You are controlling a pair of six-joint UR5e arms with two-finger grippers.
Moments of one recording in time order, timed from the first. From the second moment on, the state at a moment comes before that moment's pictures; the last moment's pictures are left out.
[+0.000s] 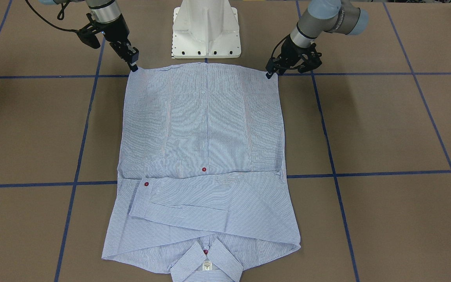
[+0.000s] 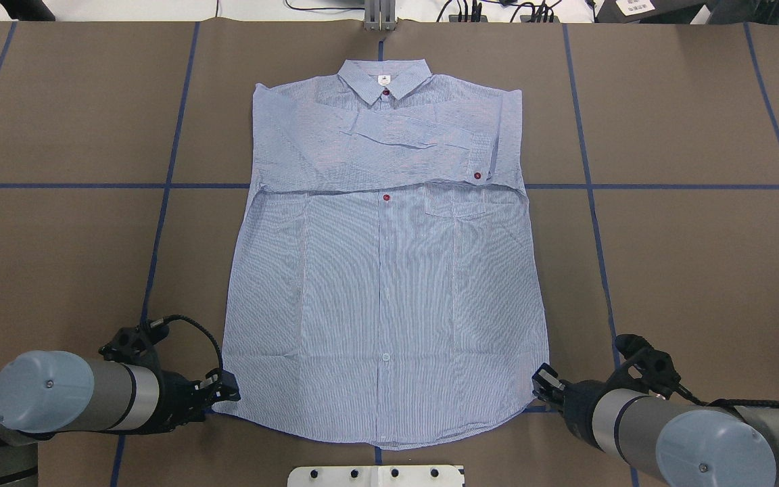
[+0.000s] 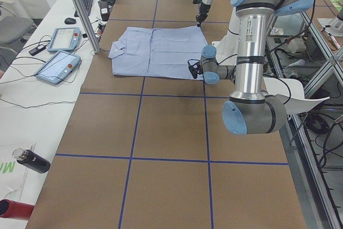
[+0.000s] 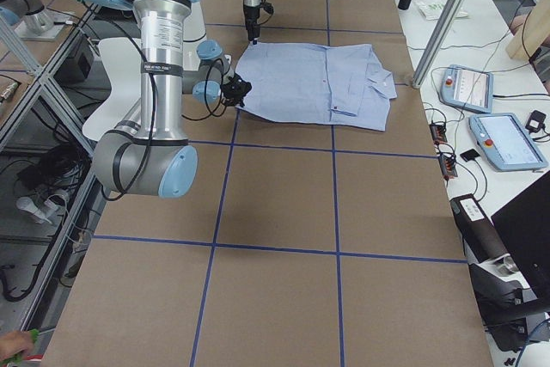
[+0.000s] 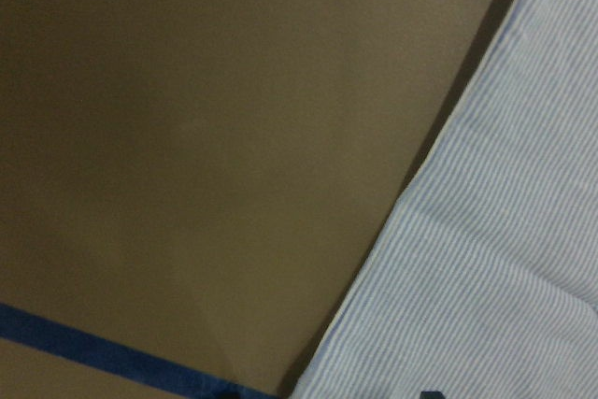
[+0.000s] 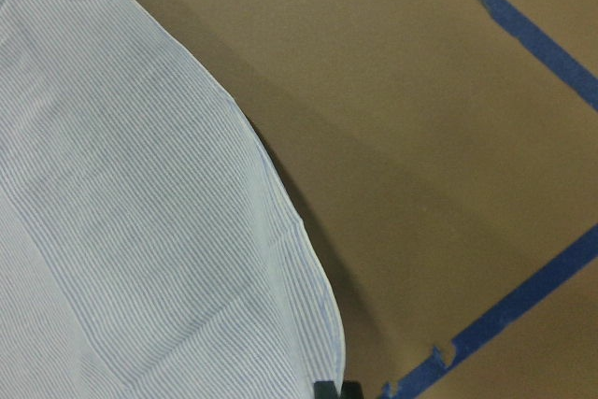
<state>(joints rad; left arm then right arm) -0.23 -1.59 -1.95 -2.23 -1.77 -1.93 0.09 -1.65 2.19 -1.16 1.39 2.26</state>
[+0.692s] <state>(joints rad) -0.23 -1.58 -1.97 -2.24 -1.77 -1.93 0.09 -1.65 2.19 -1.16 1.39 2.26</state>
